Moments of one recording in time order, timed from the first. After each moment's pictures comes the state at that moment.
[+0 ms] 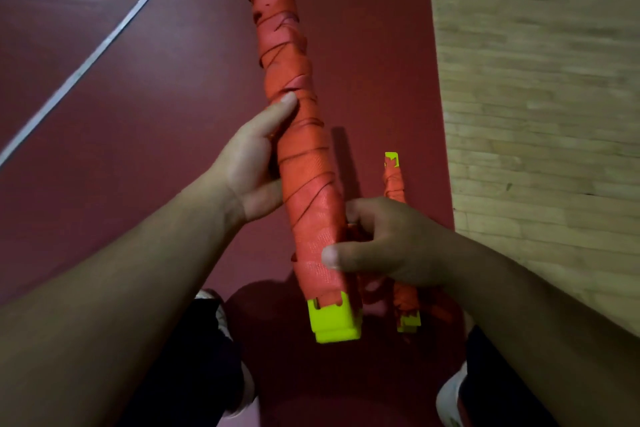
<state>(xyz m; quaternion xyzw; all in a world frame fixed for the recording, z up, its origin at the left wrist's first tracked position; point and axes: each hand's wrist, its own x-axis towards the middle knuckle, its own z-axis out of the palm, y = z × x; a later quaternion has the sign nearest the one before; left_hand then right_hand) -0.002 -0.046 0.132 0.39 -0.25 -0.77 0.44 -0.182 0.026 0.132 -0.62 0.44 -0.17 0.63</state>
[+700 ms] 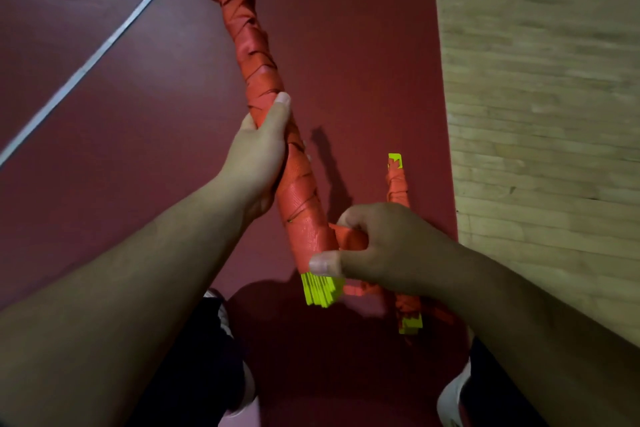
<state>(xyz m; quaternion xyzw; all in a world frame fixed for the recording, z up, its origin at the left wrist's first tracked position) -0.003 -0.051 0.125 0.57 -0.32 -0.56 0.51 -0.172 0.027 0.130 -0.73 0.53 -0.09 0.41</state>
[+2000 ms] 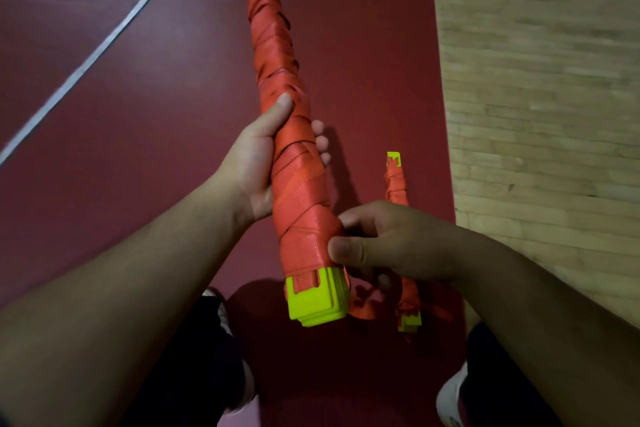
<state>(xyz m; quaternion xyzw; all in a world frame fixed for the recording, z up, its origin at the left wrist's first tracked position) 0.001 -0.050 0.125 0.41 -0.22 -0.77 0.44 -0.186 0.020 0.128 -0.63 0.40 -0.11 0.65</state>
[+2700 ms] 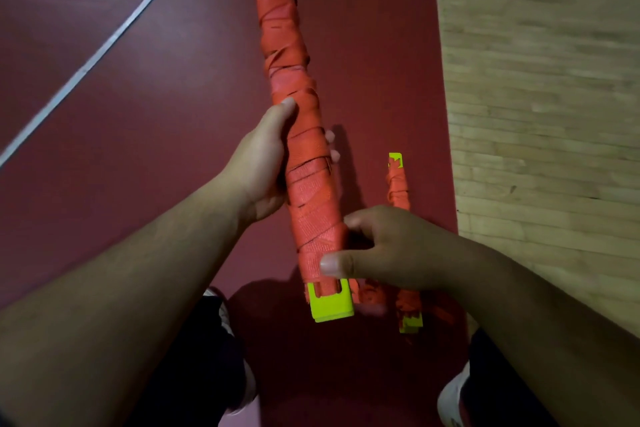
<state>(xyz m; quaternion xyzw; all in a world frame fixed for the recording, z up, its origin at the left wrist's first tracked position) -0.003 -0.046 0.129 0.46 -0.28 -0.71 0.45 -0.181 0.023 0.127 -0.69 0.44 -0.08 0.56</state>
